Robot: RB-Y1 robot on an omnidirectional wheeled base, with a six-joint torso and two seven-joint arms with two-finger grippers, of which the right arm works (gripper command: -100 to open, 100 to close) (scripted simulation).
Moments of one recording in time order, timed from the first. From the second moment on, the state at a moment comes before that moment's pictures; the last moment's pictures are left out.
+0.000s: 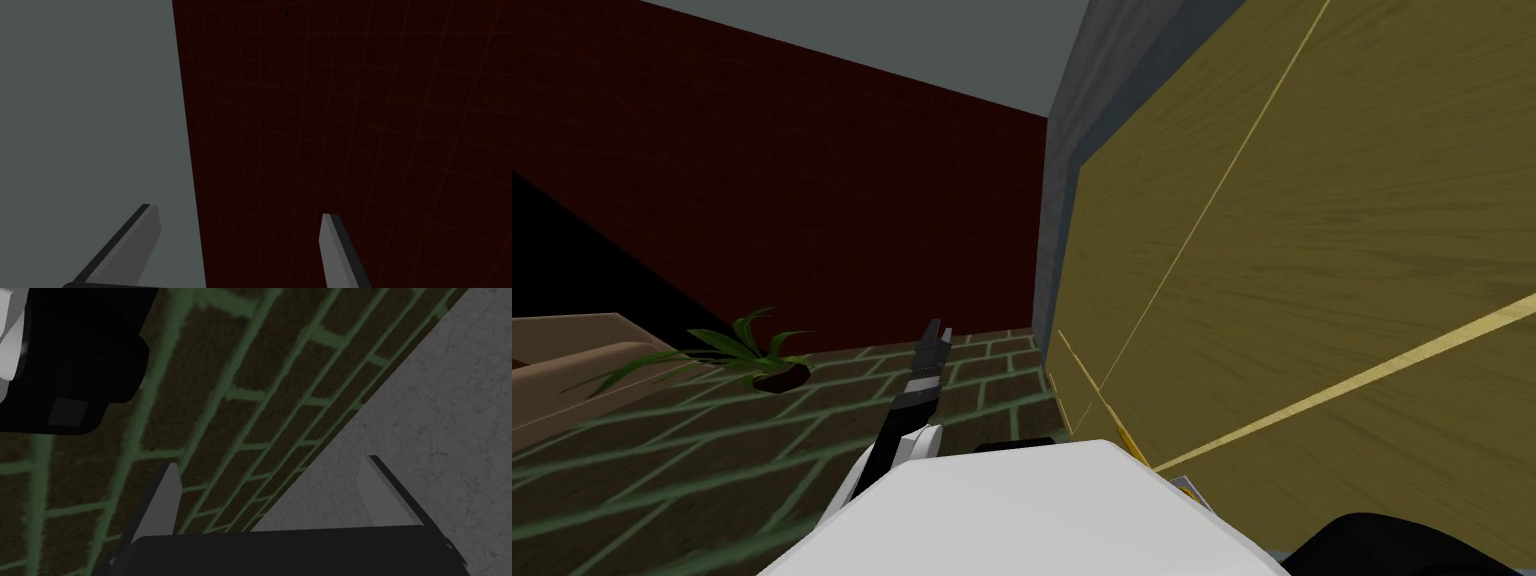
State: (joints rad) arm 0.60 -0.34 0.75 -1.23 -3.42 -1.08 0.19
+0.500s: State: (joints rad) arm 0.59 -0.34 0.77 -1.17 -3.53 -1.09 0.19
